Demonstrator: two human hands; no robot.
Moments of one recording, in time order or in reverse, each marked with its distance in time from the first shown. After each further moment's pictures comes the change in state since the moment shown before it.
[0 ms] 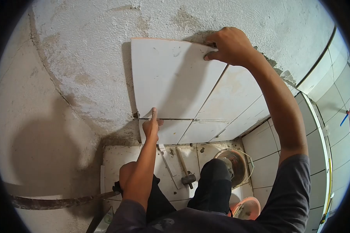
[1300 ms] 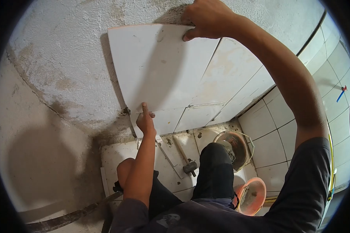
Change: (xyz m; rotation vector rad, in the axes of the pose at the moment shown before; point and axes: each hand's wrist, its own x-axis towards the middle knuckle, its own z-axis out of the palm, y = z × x) left_hand 0.003 -0.018 0.007 -0.158 0.009 0.097; right_hand 0.026 -0.018 -0.028 -0.151 -0.316 -0.079
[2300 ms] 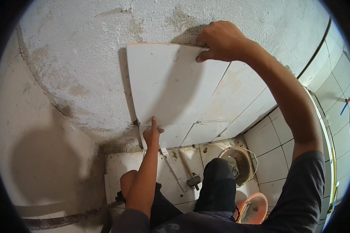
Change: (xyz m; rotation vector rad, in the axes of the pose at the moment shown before) left_hand 0.009 0.003 -0.017 0.134 -0.145 -0.045; right_hand 0.003 0.006 0.027 0.085 0.226 0.000
